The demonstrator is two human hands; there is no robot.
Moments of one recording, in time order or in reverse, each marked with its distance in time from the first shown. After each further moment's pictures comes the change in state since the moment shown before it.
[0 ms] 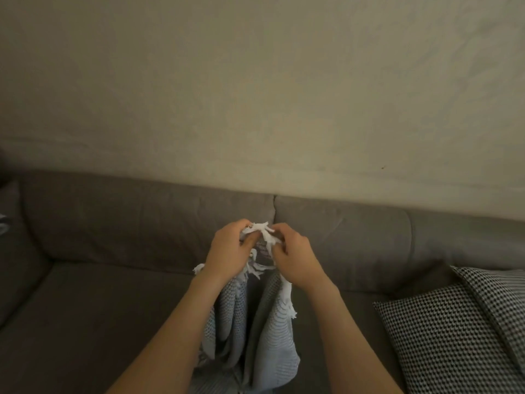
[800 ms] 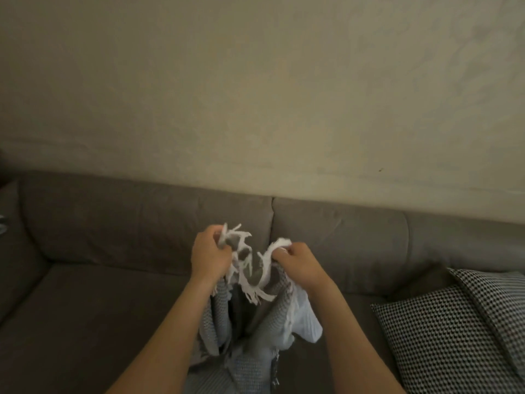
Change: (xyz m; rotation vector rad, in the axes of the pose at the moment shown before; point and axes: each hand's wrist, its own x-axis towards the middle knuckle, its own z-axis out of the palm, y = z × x) left_hand -0.015 -0.017 -0.008 -0.040 0.186 -0.353; right_hand -0.010 0.011 -0.007 0.321 -0.127 0.293
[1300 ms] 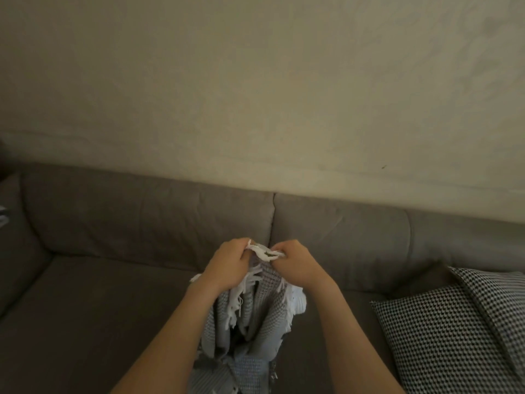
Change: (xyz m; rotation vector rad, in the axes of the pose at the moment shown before) left_hand -0.013 0.002 0.015 0.169 -0.385 0.269; right_hand 0.005 0.000 0.003 -0.288 -0.099 -0.057
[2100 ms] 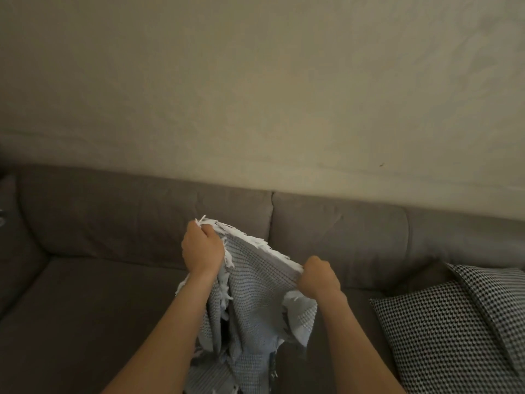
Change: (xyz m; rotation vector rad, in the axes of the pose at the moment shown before) left_hand 0.014 0.000 -0.017 -0.150 0.674 -0.474; right_hand -0.010 0.055 -0.002 -0.429 0.097 0.460
